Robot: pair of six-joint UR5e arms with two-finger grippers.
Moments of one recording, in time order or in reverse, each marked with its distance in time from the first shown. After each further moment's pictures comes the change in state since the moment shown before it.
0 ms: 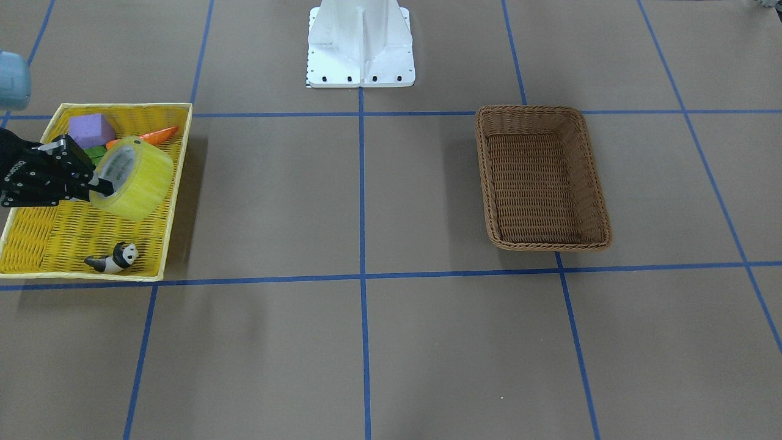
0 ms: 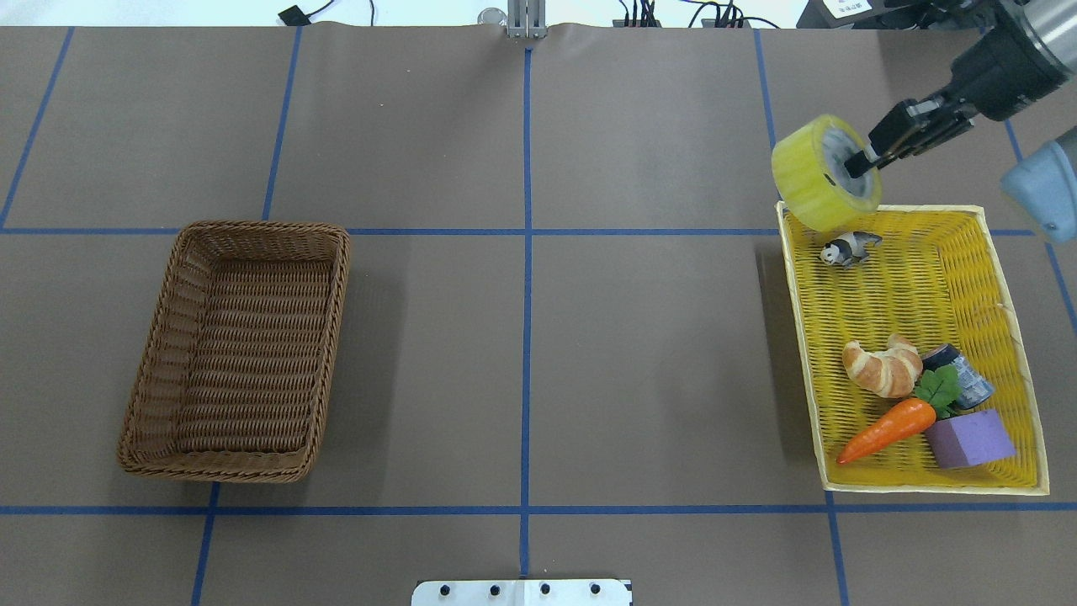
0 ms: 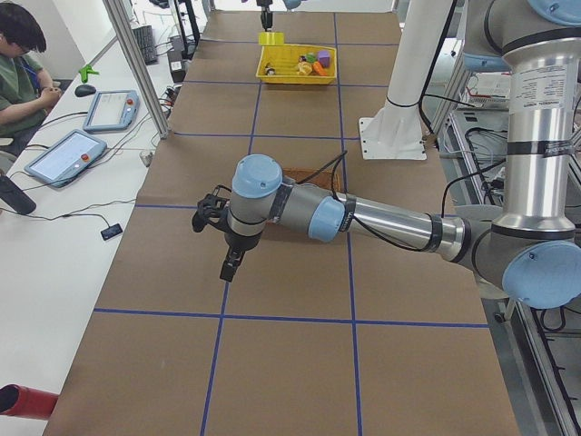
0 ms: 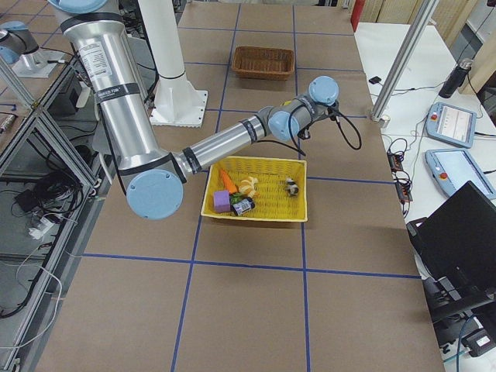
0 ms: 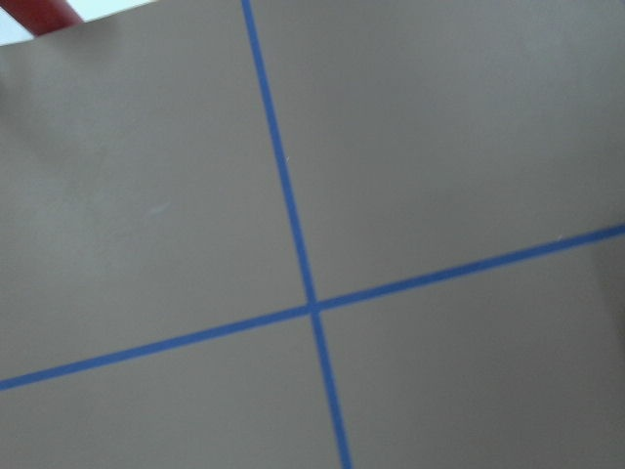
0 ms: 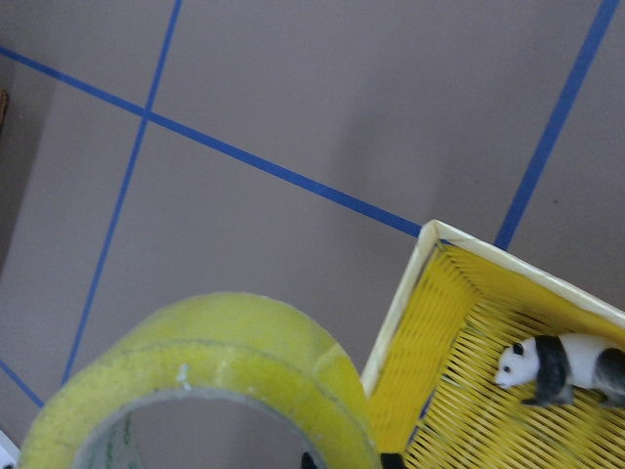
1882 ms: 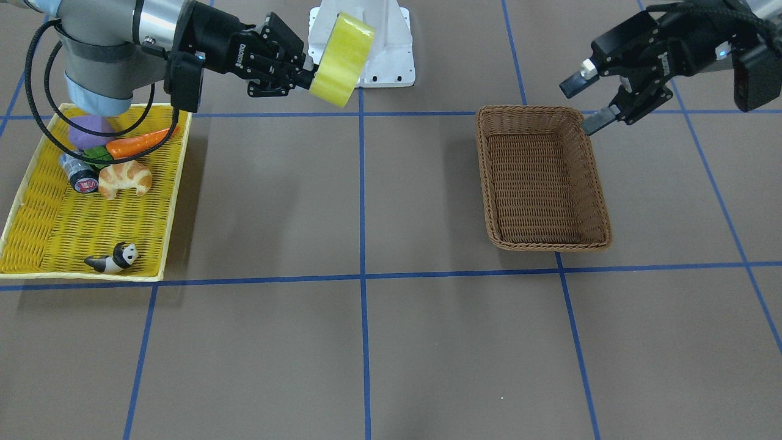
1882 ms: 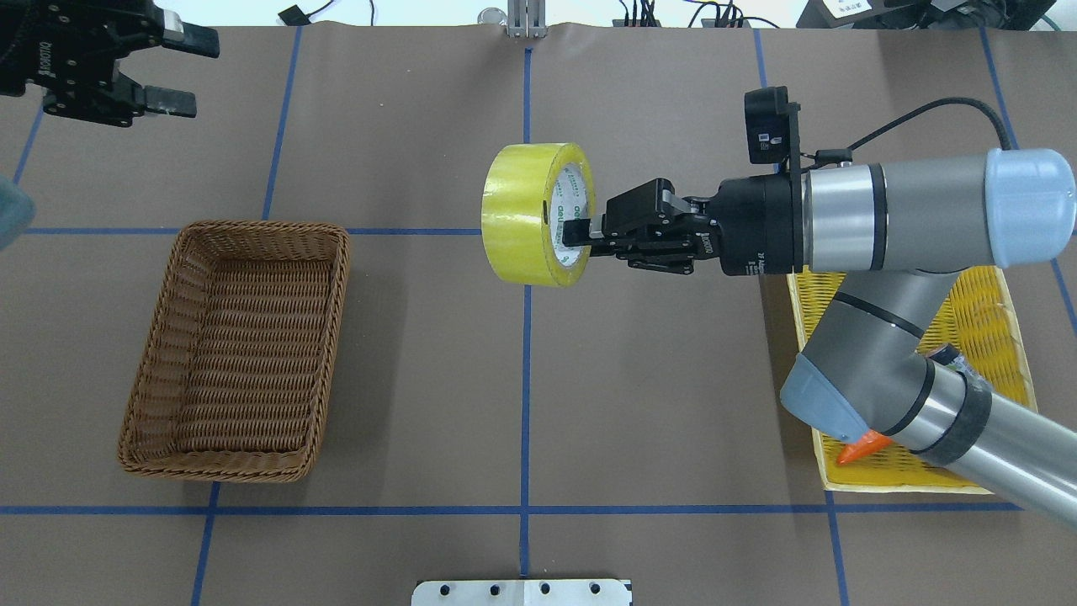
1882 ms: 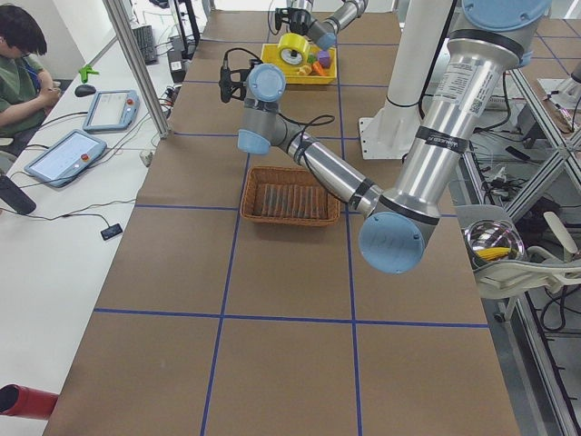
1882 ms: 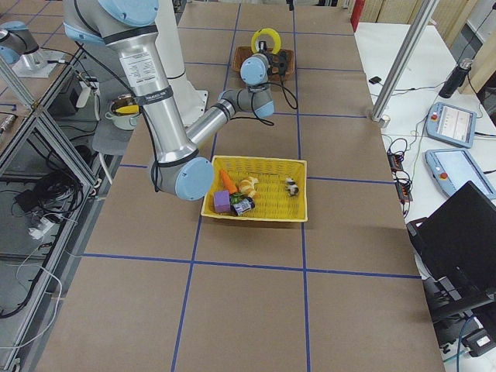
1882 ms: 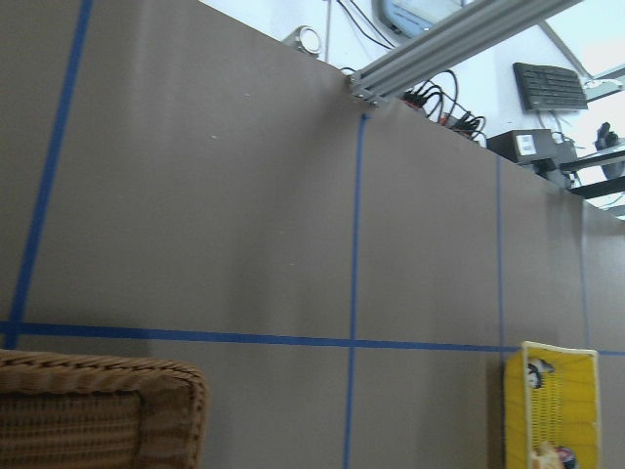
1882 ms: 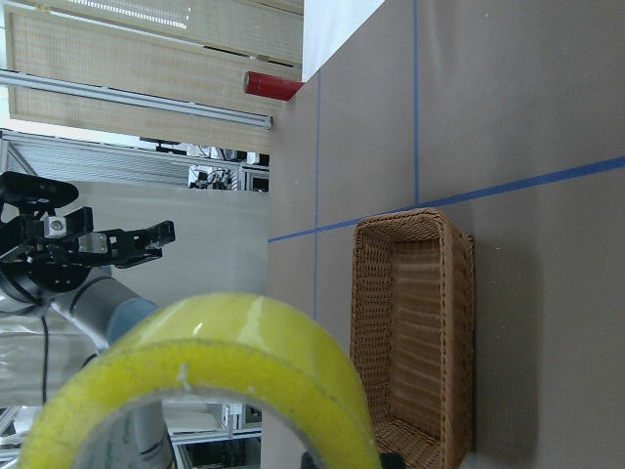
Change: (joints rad) left arm 0.460 -0.397 0.016 -1.068 -0.013 -1.677; right arm -0.521 0.061 0.049 1.207 -0.663 1.347
